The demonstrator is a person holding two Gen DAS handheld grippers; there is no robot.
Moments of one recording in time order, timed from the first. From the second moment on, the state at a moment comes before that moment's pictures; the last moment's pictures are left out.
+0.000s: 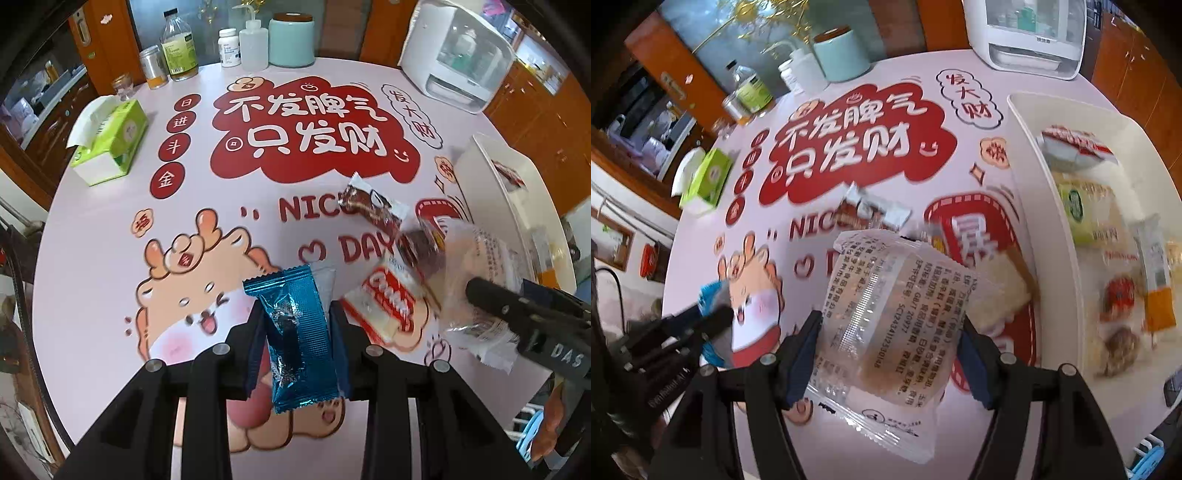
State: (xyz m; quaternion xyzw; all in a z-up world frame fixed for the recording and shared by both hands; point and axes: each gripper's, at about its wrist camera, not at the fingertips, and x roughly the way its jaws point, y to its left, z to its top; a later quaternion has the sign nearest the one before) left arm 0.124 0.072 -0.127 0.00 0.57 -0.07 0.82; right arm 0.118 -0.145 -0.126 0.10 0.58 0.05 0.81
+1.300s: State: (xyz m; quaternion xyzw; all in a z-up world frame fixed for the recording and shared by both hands) left arm 0.130 -0.203 -0.042 0.06 0.50 -0.15 0.85; right arm 0.105 -0.376 -0.033 0.08 0.46 0.02 0.88
